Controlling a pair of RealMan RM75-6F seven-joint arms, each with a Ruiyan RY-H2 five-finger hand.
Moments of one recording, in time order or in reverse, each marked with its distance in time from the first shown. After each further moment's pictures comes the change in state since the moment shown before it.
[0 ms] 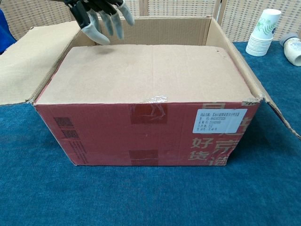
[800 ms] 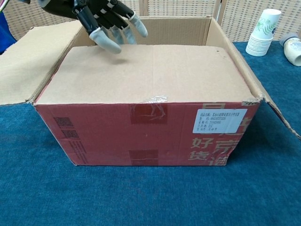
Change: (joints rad) left arm 0.048 0.008 -0.079 0.021 0.174 -0.214 -0.331; right arm 0.001 -0.003 -0.007 -0.001 -0.013 0.000 -0.012
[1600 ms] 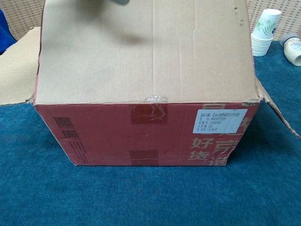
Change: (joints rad) left arm 0.356 0.000 -0.473 -0.135 0.180 -0.242 -0.216; right arm 0.001 -0.005 -0.007 -0.010 -0.017 0.003 -0.021
